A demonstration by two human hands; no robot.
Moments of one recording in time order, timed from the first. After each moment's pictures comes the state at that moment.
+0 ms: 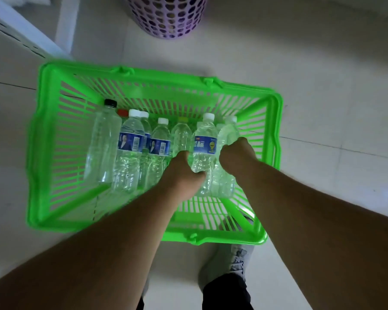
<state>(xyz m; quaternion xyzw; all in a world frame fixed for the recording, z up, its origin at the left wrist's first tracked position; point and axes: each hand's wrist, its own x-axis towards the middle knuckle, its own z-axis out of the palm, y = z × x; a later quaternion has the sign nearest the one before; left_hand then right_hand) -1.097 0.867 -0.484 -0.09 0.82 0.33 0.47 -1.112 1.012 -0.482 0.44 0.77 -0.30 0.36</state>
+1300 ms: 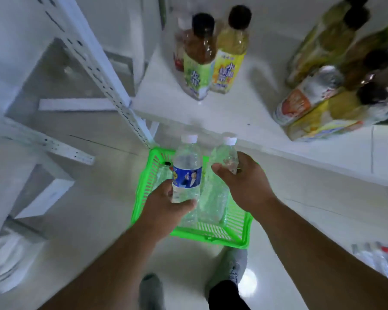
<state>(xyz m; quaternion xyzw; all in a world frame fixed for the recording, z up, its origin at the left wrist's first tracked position) -1.108 0.746 -0.155 -0.14 0.80 0.51 0.29 -1.127 0.948 -0.120 0.23 0.84 -0.48 0.13</state>
